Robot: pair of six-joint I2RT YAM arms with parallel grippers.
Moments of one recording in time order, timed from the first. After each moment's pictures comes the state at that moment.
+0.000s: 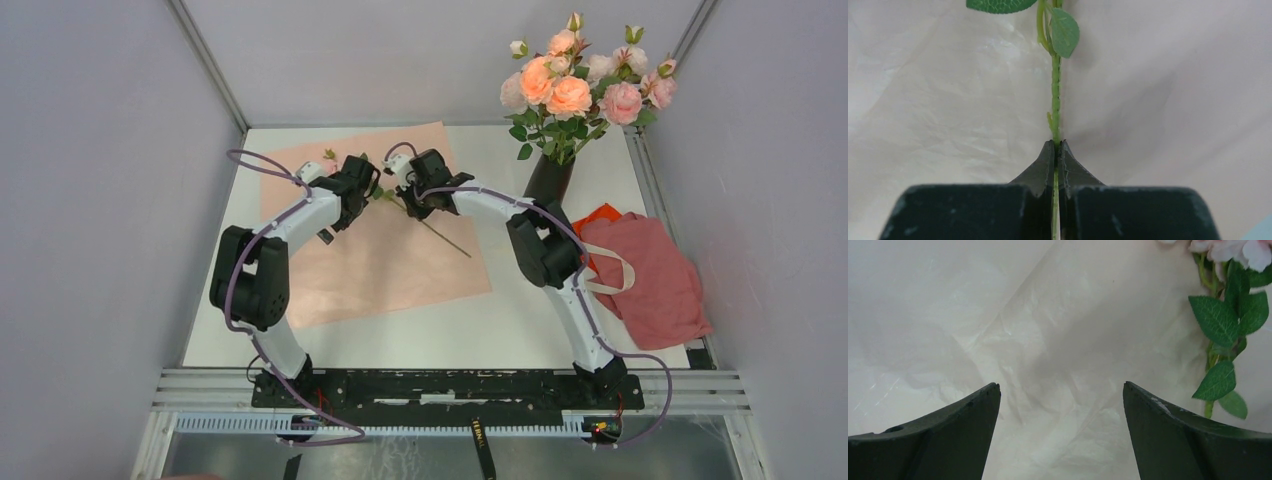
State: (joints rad) left arm -0.34 1.75 1.24 -0.69 -0.67 -1.14; right arm 0.67 2.40 1.91 -0.31 -0.18 -0.17
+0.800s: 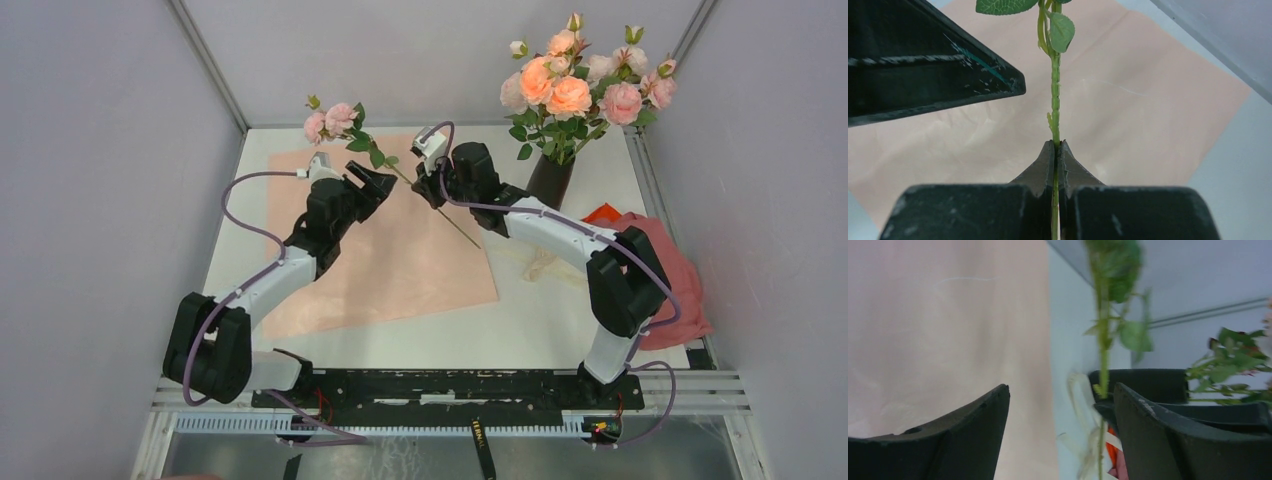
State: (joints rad) left arm -0.37 1.33 0.77 0.25 -0.10 -0.99; right arm 0.67 1.78 1.34 0.11 -0.22 -0.10
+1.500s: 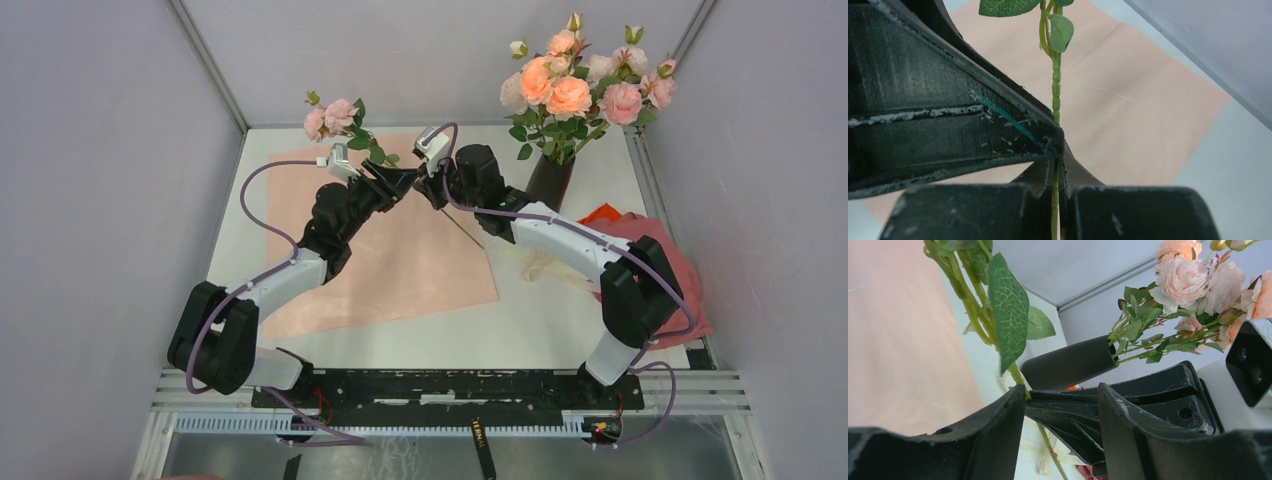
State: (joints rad) left arm -0.44 1.38 0.73 0.67 0.11 -0.99; right arm 0.70 1.70 1.30 0.11 -0.18 -0.12
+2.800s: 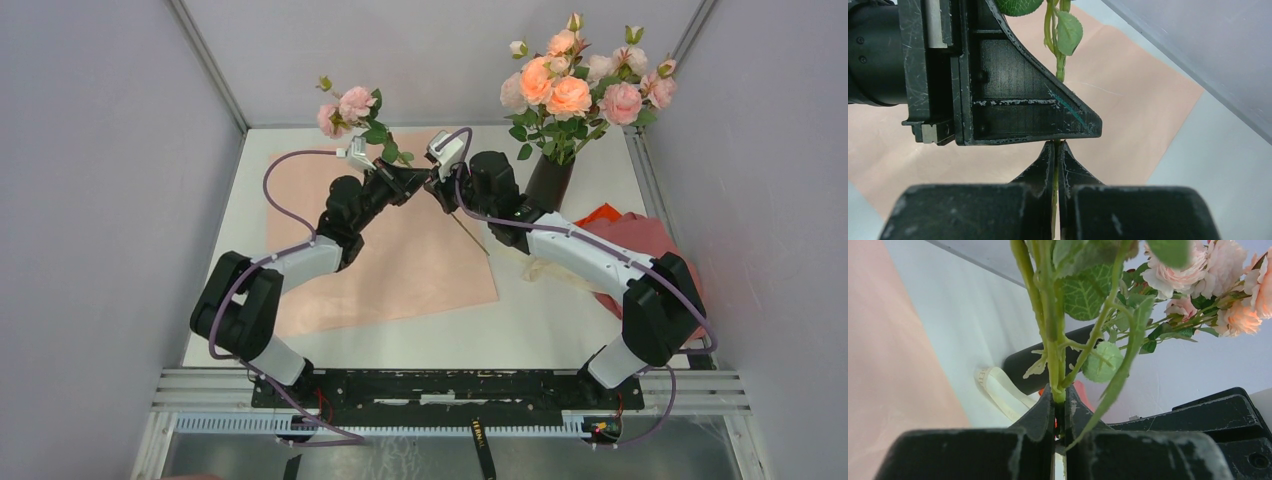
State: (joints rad) left arm -0.46 1.56 0.81 0.81 0.22 -1.00; right arm 0.70 1.57 1.20 0.12 -0.13 -0.13
